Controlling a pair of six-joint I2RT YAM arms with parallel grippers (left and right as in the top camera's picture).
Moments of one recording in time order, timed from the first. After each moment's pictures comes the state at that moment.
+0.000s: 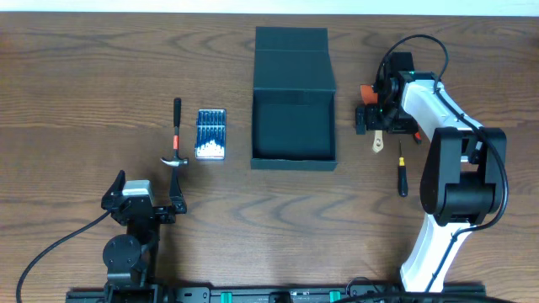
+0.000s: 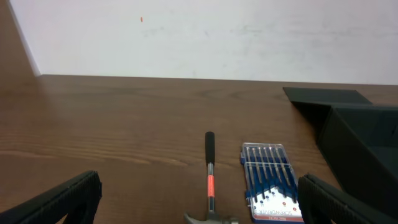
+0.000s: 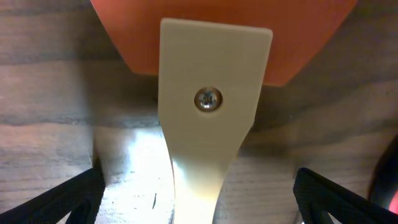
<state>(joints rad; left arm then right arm) -0.01 0.01 0.03 -0.13 -0.03 -0.01 0.01 2.10 1.47 -0.82 0.04 0.05</state>
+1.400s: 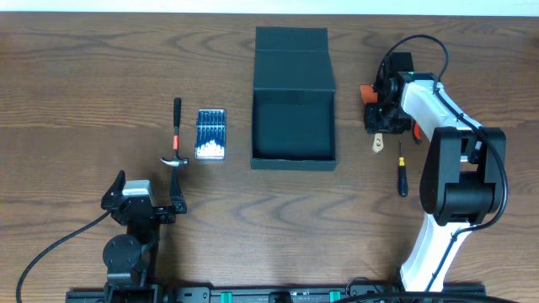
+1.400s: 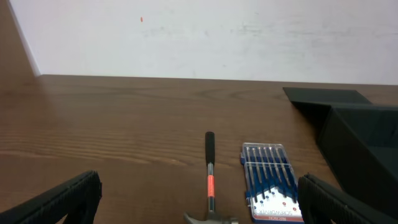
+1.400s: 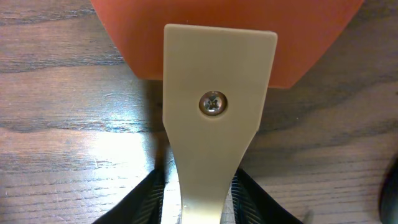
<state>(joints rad) -0.01 0.01 0.03 -0.13 -0.03 -0.01 0.01 2.11 1.47 -0.82 0.03 0.07</state>
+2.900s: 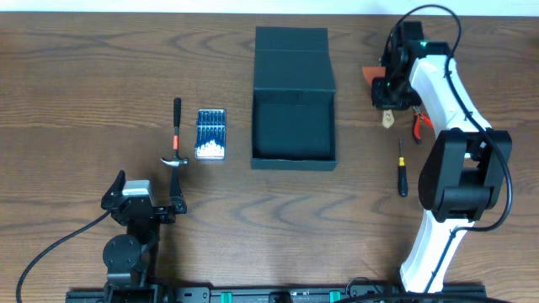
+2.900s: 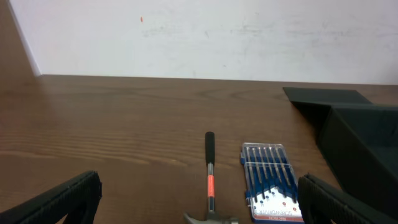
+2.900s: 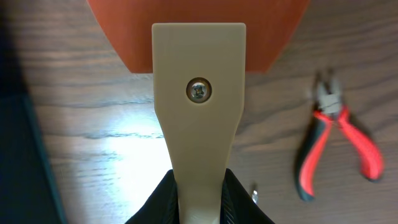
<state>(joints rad) -0.01 0.01 0.03 -0.13 -0.03 -0.01 0.01 2.13 1.81 -1.09 0.06 0.07</state>
